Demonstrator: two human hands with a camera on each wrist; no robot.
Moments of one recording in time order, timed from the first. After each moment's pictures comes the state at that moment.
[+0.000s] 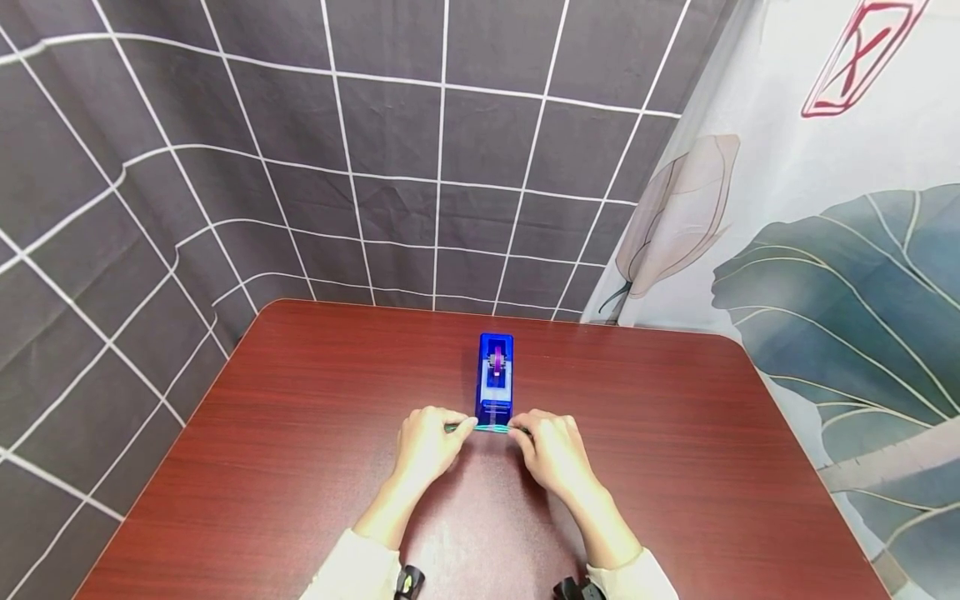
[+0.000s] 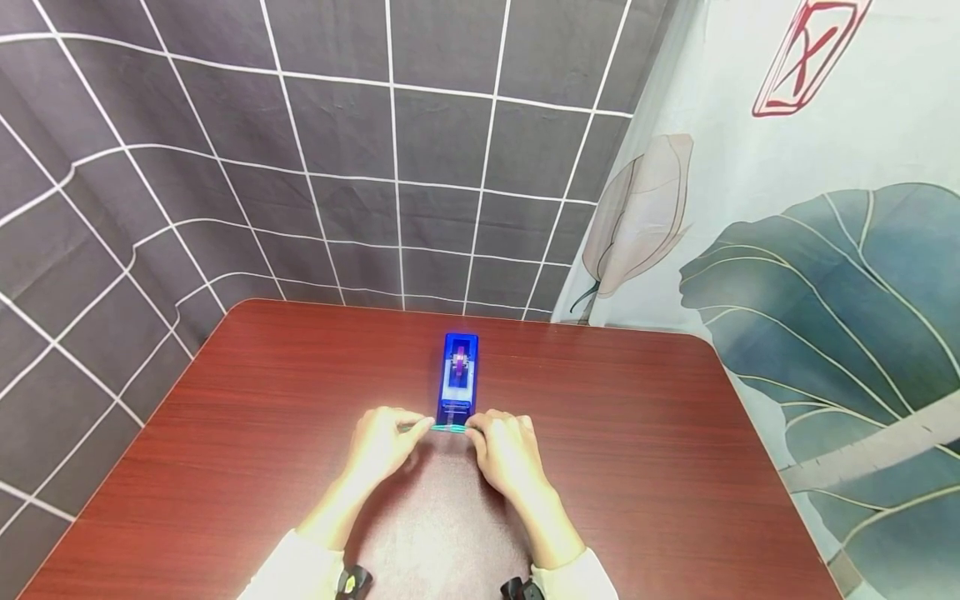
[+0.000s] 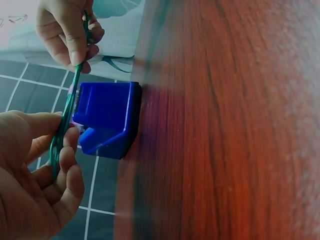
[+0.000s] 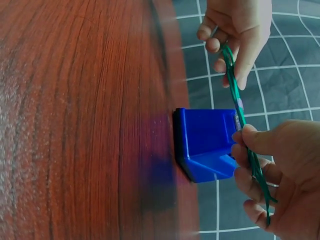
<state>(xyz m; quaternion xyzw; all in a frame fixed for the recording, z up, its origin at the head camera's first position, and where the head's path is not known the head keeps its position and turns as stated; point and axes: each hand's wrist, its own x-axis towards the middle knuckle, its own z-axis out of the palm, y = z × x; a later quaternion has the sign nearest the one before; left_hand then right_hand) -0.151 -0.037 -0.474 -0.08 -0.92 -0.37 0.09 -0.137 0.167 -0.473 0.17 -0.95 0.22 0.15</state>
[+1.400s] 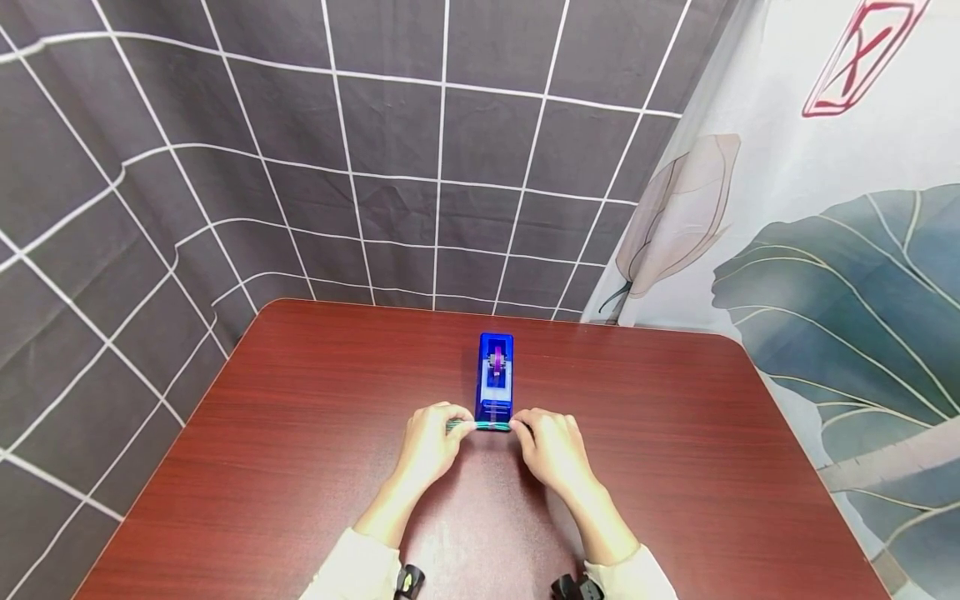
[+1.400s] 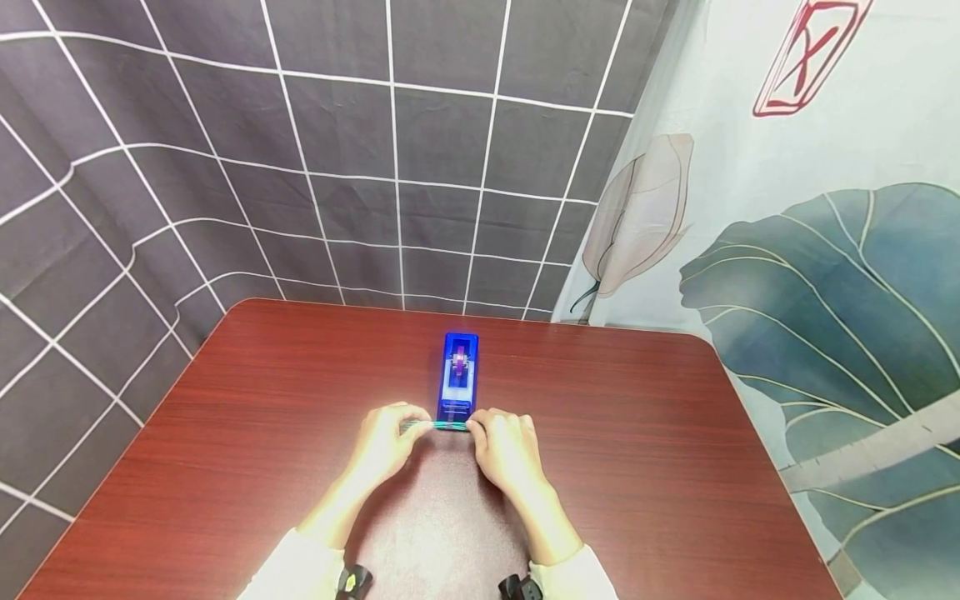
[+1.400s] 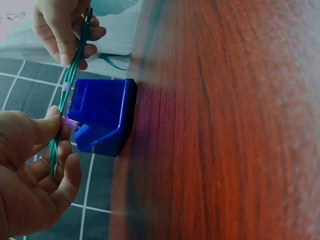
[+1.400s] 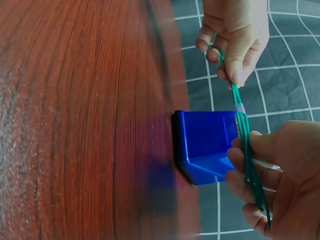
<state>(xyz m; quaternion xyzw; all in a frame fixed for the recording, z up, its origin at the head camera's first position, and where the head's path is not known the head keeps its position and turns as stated) -0.153 -0.038 -0.481 -0.13 -0.90 -0.41 0.10 -0.142 0.165 -0.474 0.16 -0.95 0.22 0.17</state>
